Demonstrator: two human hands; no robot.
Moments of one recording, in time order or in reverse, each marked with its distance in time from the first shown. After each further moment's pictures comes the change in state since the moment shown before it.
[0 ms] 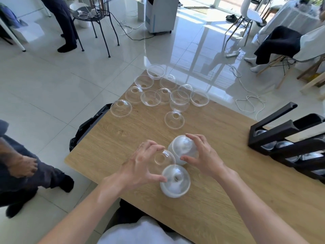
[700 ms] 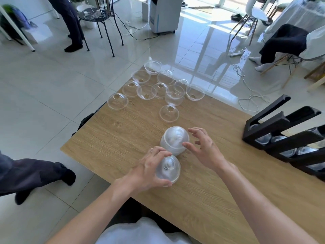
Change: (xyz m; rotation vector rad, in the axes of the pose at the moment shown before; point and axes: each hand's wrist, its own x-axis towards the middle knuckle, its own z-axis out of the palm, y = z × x) left_hand -0.012 0.047 0.061 -0.019 -0.079 -0.065; right_hand -0.019 0.023 -0.018 0.152 0.039 0.008
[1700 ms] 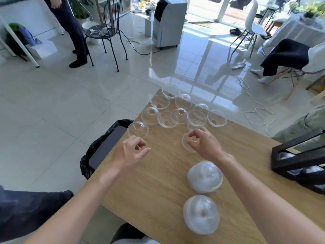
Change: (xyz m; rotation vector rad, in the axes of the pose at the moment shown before) left_hand 0.065 -0.153 -0.159 0.040 0.311 -0.212; right_hand 0.155 -0.094 0.029 -0.282 0.007 0.086
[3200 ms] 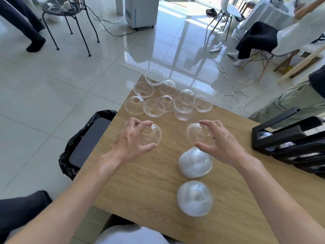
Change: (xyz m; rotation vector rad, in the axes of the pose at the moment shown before) left_hand 0.029 0.016 0.020 0.040 -0.086 0.219; right_hand -0.075 0.019 -0.045 -0.032 0.036 0.059
